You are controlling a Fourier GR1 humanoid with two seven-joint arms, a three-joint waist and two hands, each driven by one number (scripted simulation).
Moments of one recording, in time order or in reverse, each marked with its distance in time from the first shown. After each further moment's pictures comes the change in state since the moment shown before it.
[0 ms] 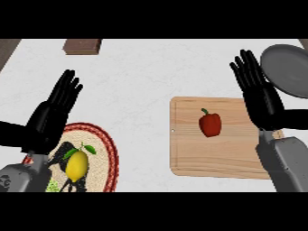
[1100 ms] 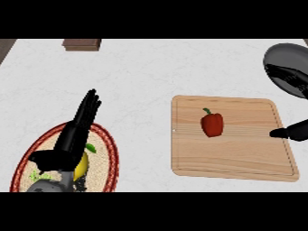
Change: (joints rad) left arm 0.100 -0.123 -0.095 0.072 -0.162 0.017 -0.187; right arm 0.008 -0.397 -0.056 0.104 0.259 0.364 -0.125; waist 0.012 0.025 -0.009
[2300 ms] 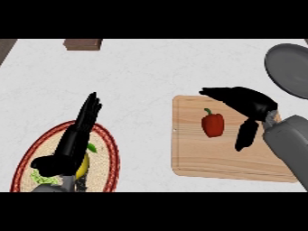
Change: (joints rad) left arm 0.033 -0.033 0.013 -0.011 -0.046 -0.025 -0.017; right arm -0.214 0.131 0.390 -0.015 0.575 0.152 0.389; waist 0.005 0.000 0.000
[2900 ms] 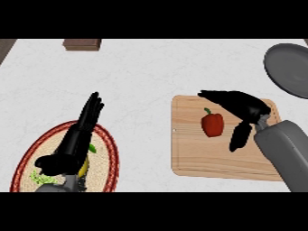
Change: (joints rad) left arm 0.001 -0.045 0.025 0.001 -0.044 -0.020 0.012; right arm 0.051 0.116 -0.109 0.053 0.162 0.017 -0.041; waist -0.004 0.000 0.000
